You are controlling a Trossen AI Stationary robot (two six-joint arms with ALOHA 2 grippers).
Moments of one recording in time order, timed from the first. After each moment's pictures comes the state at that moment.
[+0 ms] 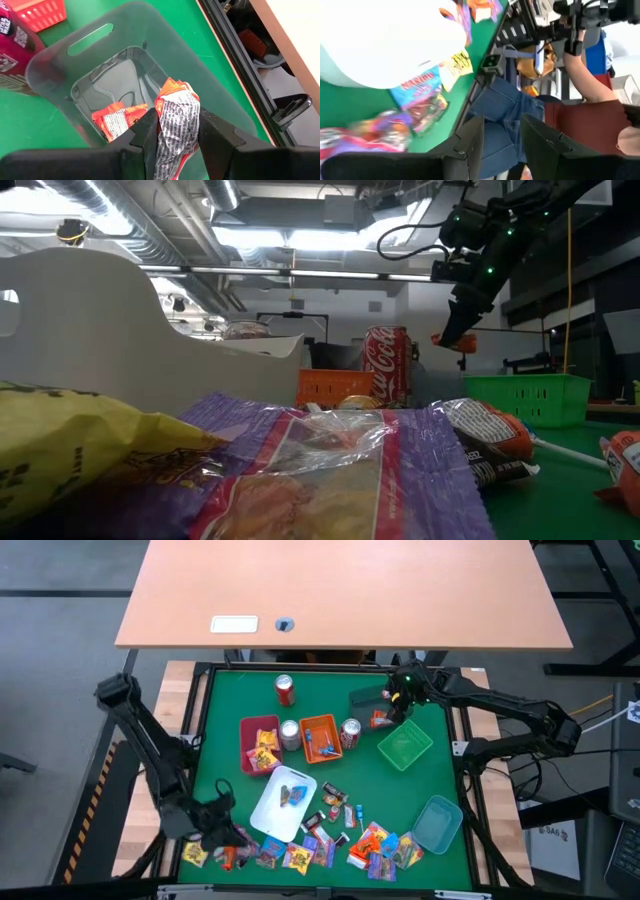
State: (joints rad) left arm -0.99 1.14 0.59 0.03 -0.49 -1.56; right arm -0.58 1.23 0.84 -0.52 0.04 -0.25
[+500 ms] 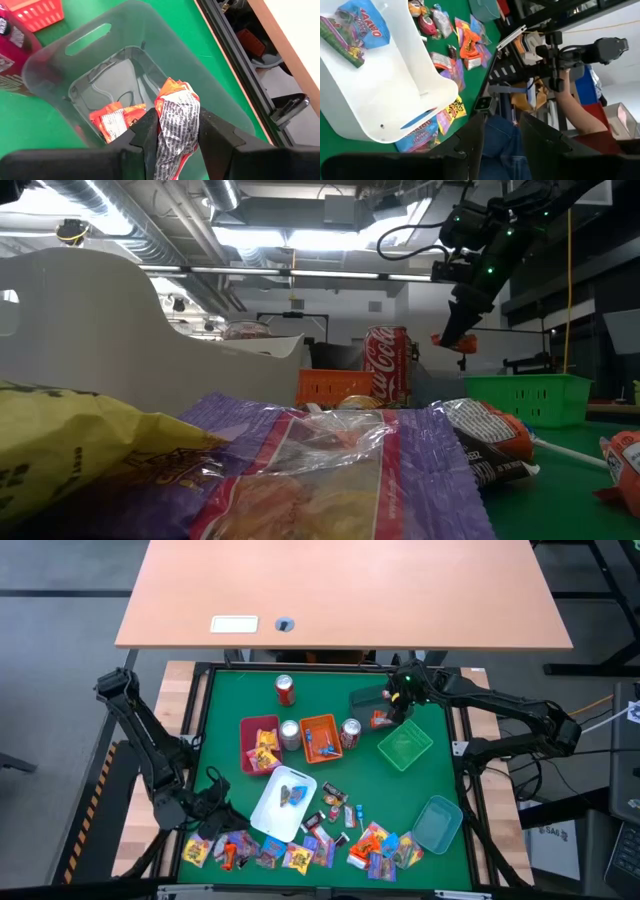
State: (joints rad) left arm -0.99 1.07 0.59 0.01 -0.69 -1.48; right arm -0.58 1.23 0.84 -0.52 0.06 -0.25
